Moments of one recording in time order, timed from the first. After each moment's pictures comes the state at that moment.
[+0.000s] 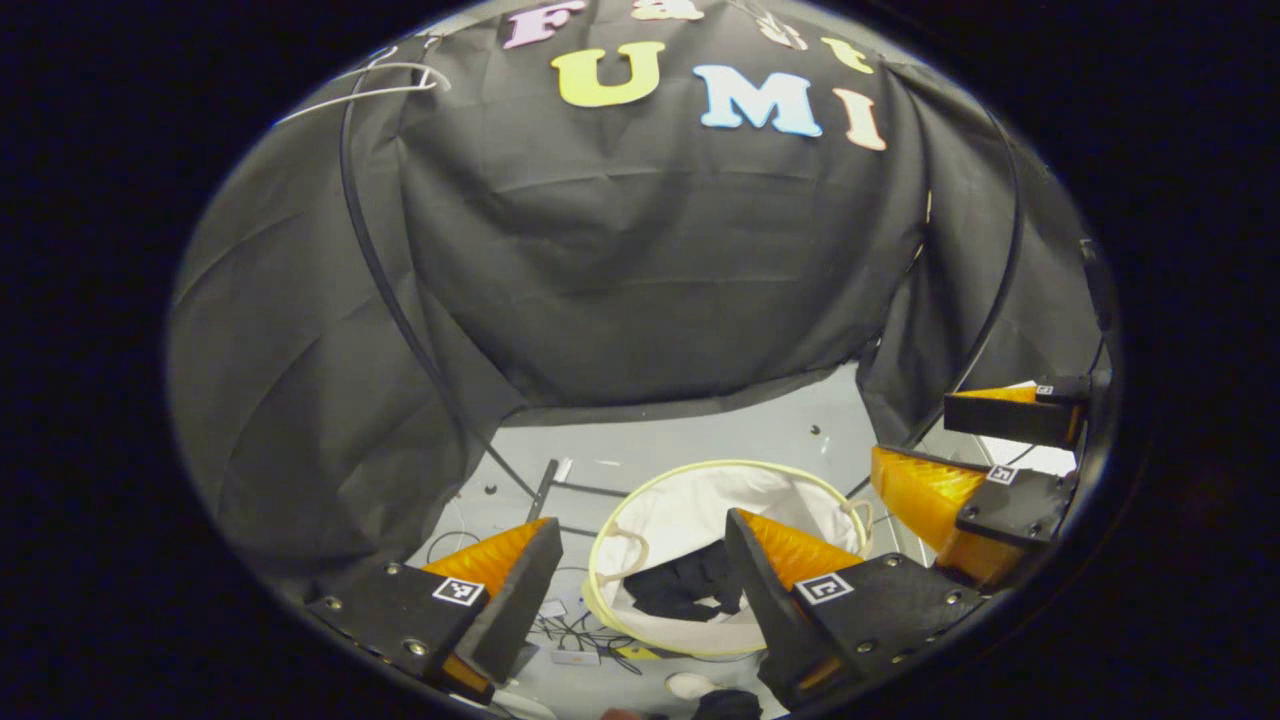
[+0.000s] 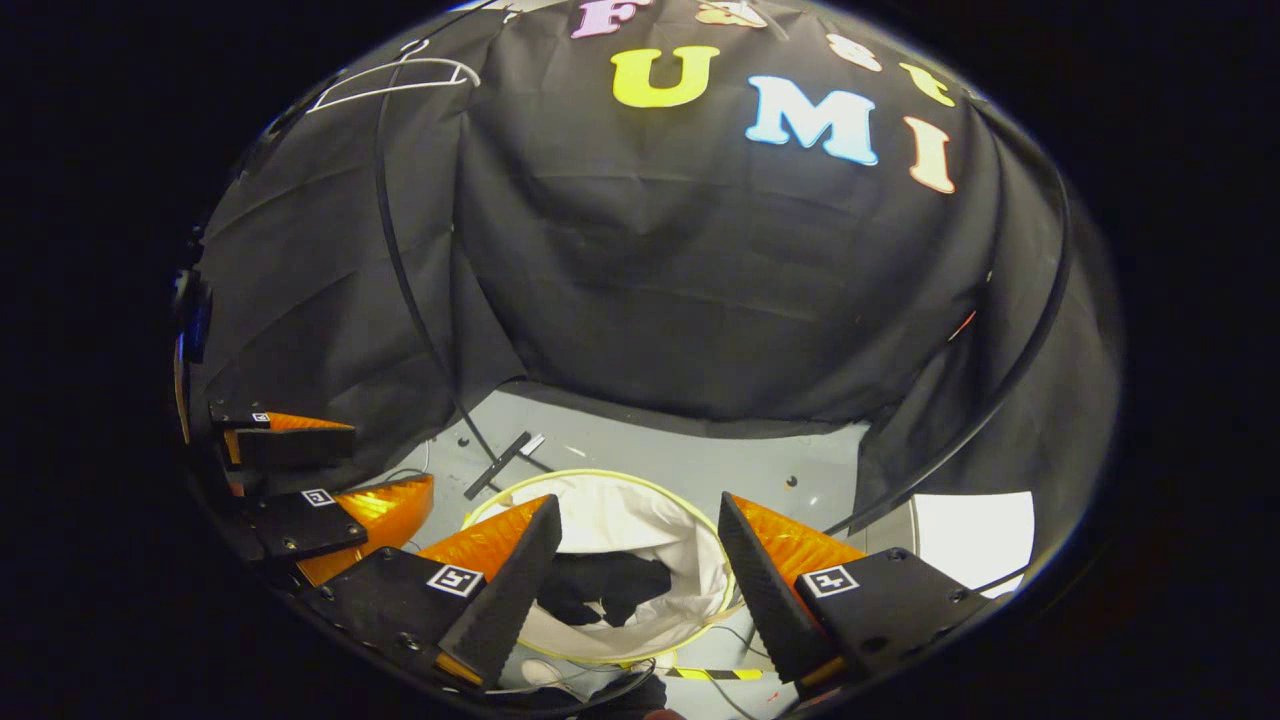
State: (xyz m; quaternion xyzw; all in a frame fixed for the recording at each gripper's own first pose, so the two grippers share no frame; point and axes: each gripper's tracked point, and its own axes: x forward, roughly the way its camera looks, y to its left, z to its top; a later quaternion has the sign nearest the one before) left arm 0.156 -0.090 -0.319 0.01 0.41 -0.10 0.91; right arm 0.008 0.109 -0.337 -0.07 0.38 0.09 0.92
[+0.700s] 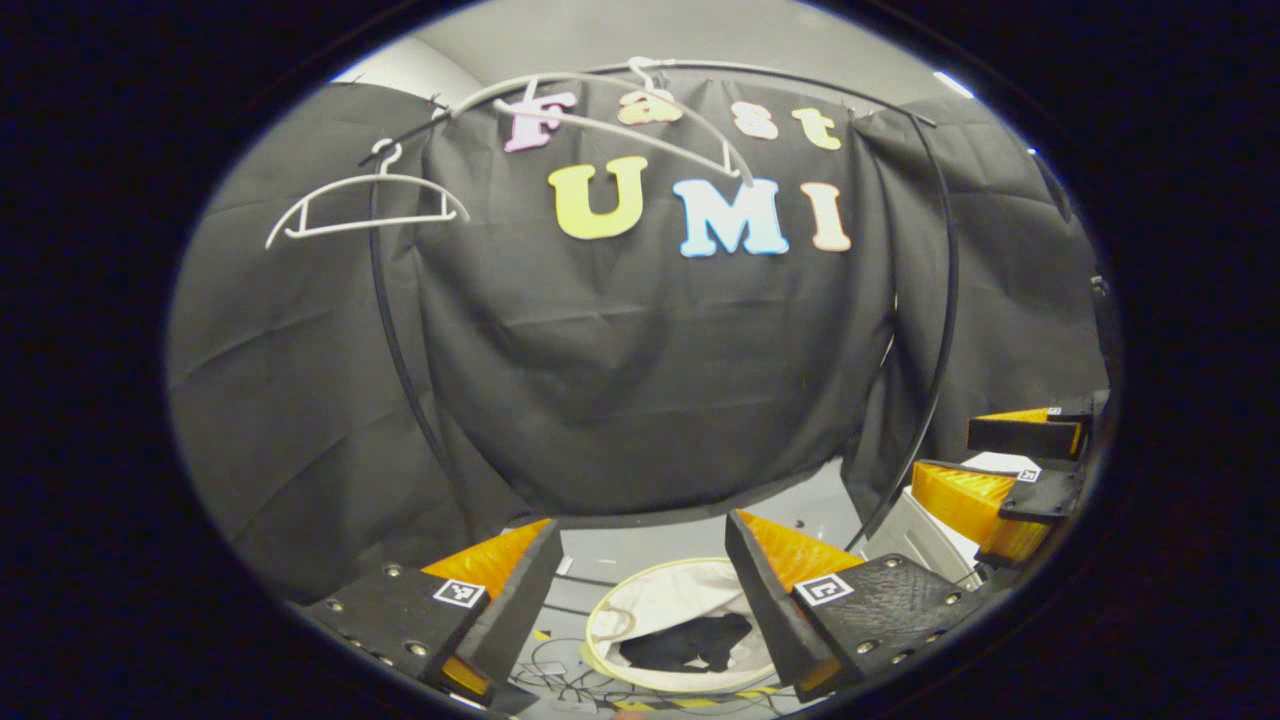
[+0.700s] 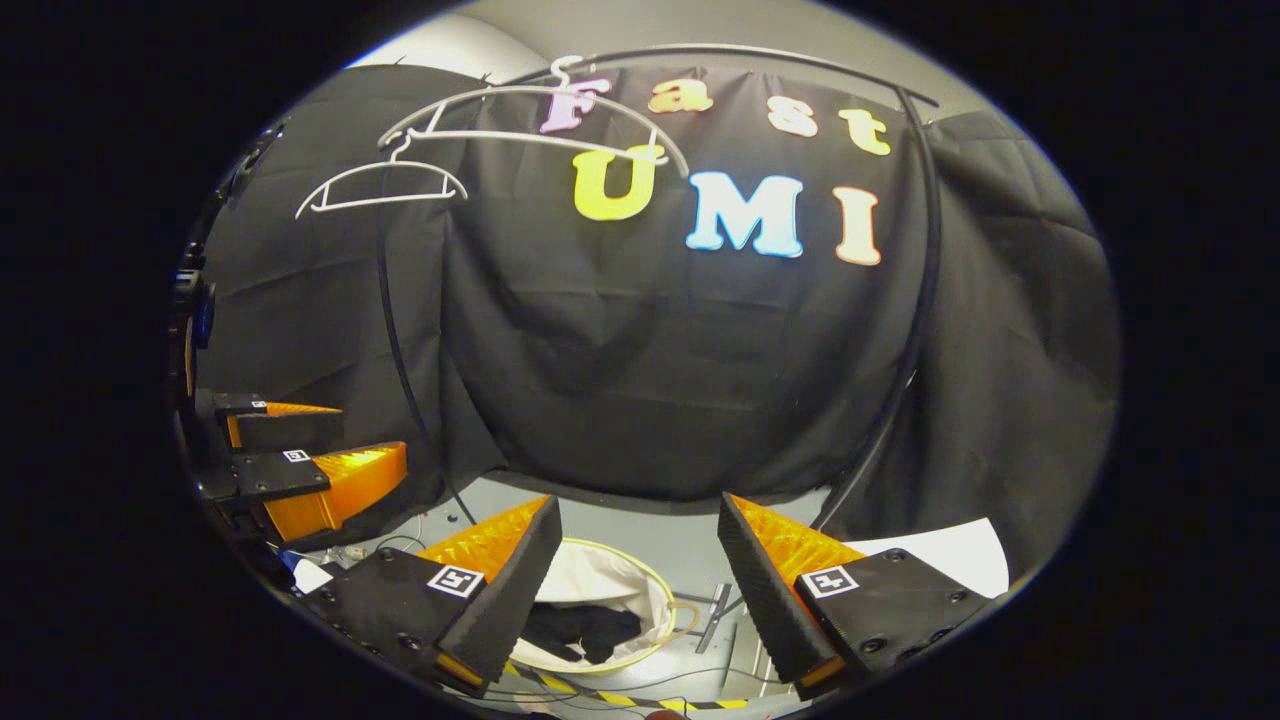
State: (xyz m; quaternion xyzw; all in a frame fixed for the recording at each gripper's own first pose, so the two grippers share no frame) left arm 0.137 -0.110 -0.124 0.00 0.24 -0.09 0.97; right arm -0.032 0.035 -0.186 -0.05 0.23 0.07 0.97
